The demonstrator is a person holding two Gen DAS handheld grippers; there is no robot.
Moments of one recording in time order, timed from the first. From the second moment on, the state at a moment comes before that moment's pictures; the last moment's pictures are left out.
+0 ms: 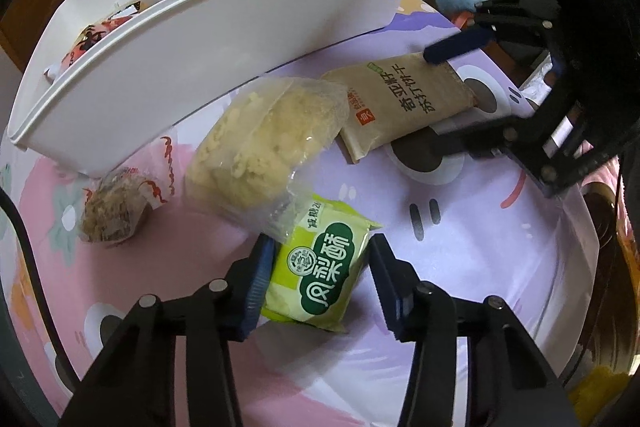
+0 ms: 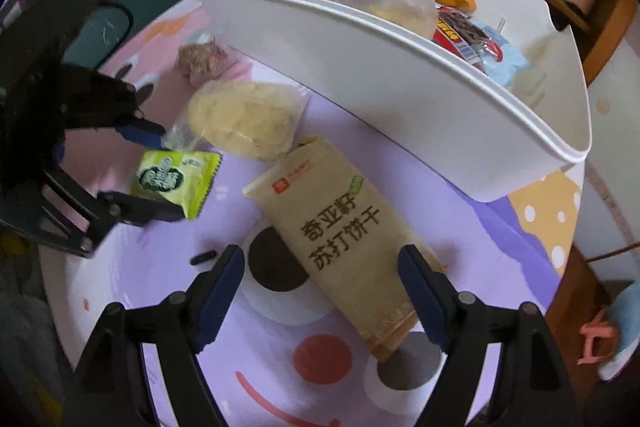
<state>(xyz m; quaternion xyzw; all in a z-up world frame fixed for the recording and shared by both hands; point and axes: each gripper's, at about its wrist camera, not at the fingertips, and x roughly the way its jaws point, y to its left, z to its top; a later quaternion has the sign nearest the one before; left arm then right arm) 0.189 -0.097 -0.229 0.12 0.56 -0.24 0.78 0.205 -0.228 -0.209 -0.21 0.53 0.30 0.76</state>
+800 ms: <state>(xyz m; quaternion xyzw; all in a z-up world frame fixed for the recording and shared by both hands) 0.185 -0.085 -0.225 0.09 0.57 -0.23 0.78 0.212 -0.220 -0.228 -0.23 0.57 0.30 0.73</state>
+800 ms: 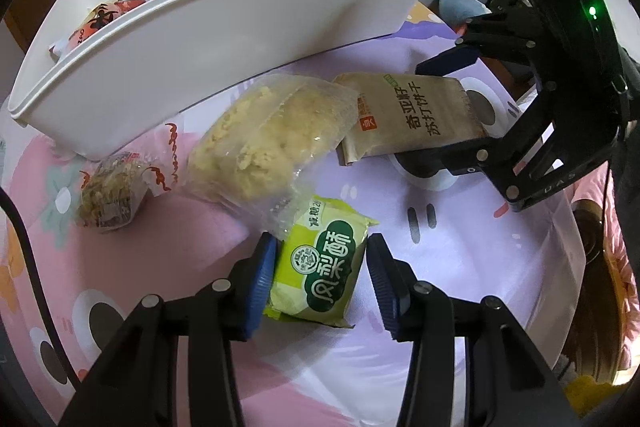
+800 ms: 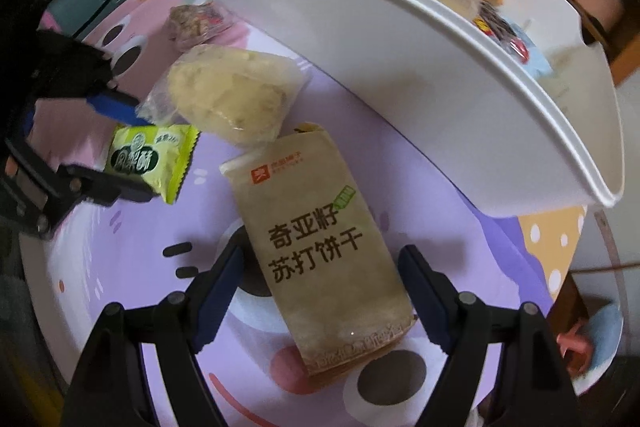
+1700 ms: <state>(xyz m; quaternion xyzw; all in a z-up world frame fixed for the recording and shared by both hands) 0.115 -0.044 -0.148 -0.02 0.51 -0.17 0.84 0.127 -0.252 -0.157 0.05 0.50 0.19 0.84</state>
